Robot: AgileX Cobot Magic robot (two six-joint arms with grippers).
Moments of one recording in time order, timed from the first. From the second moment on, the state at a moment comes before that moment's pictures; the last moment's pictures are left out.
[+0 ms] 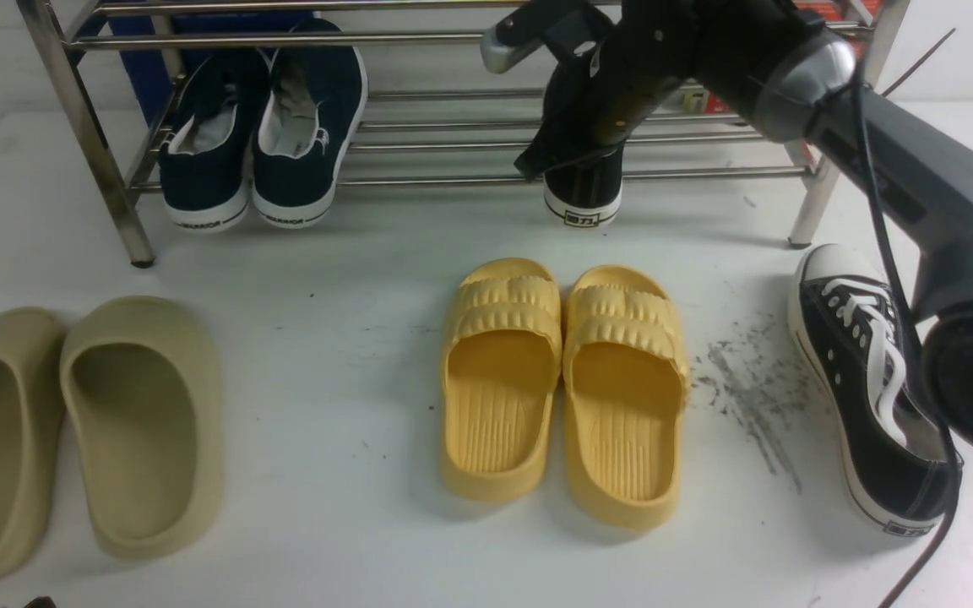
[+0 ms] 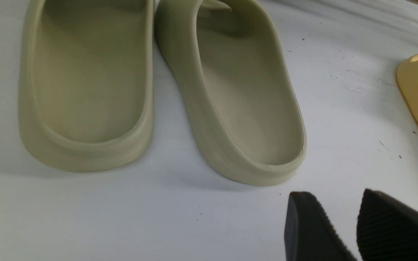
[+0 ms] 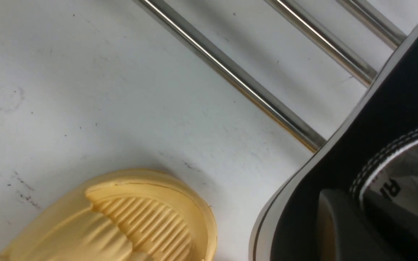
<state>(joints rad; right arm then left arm) 0.46 2.39 -2.43 0.00 0.95 -0.26 0.02 -0.01 0.03 -0.11 0.41 -0.22</state>
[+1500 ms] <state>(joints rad) 0.29 1.42 -1.02 -0.04 0.97 0.29 0.02 -0.01 0.03 -0.11 0.41 -0.22</state>
